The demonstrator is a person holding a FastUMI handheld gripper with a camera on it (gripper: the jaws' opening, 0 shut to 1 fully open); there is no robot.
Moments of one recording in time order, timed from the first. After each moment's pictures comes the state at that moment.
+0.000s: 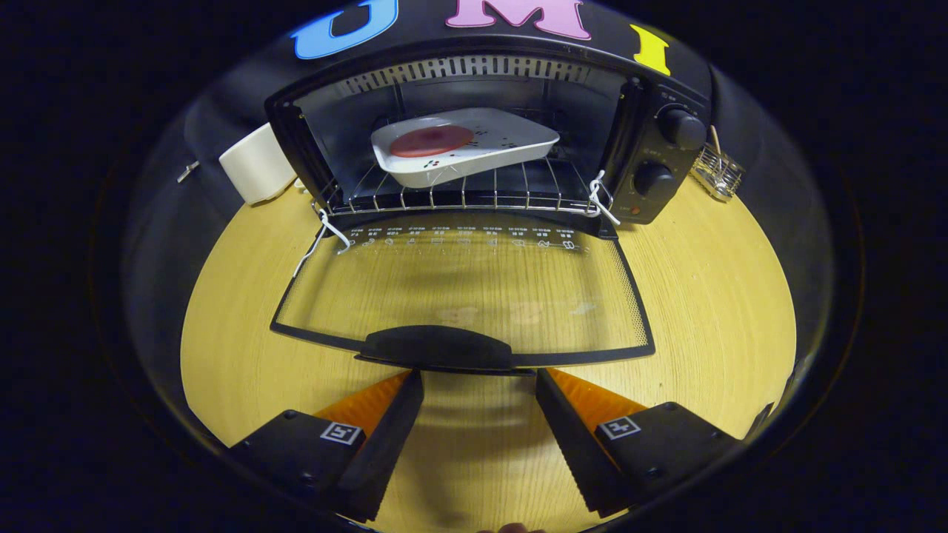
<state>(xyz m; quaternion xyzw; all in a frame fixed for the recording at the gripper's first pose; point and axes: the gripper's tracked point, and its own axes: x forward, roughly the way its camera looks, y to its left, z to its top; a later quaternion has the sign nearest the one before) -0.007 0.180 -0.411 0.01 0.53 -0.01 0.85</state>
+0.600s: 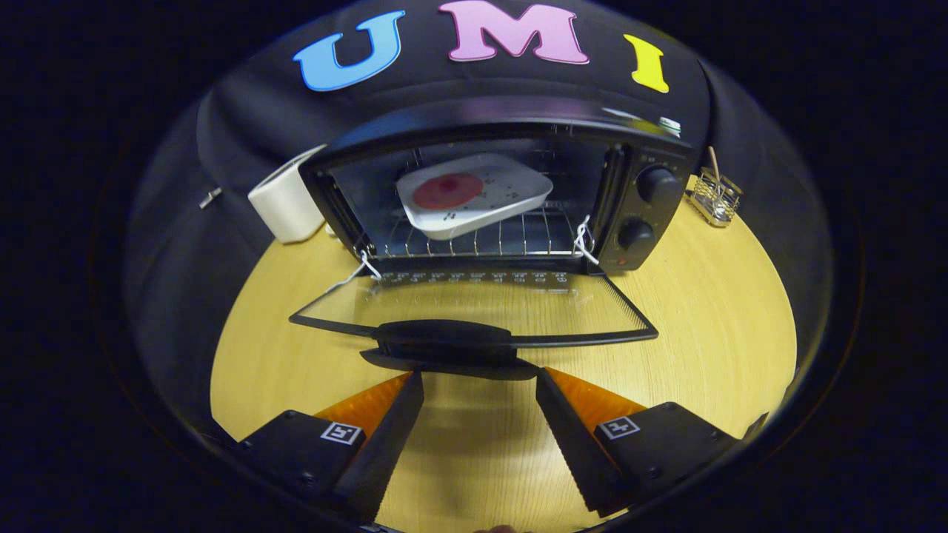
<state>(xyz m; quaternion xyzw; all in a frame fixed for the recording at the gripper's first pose) -0.001 0.185 -0.338 0.05 0.44 0.02 0.90</state>
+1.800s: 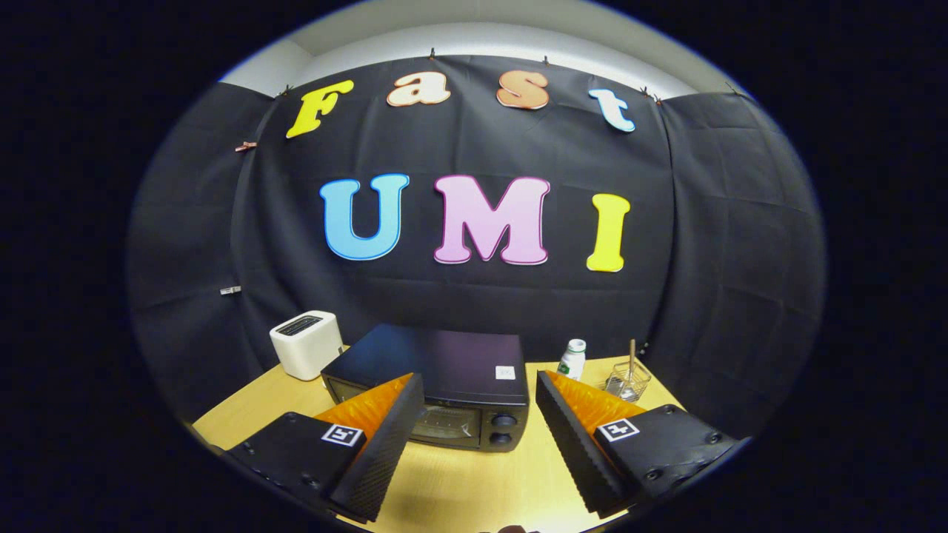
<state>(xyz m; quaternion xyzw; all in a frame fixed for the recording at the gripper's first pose) -0.009 0.065 -0.075 -0.03 0.11 0.01 0.99</state>
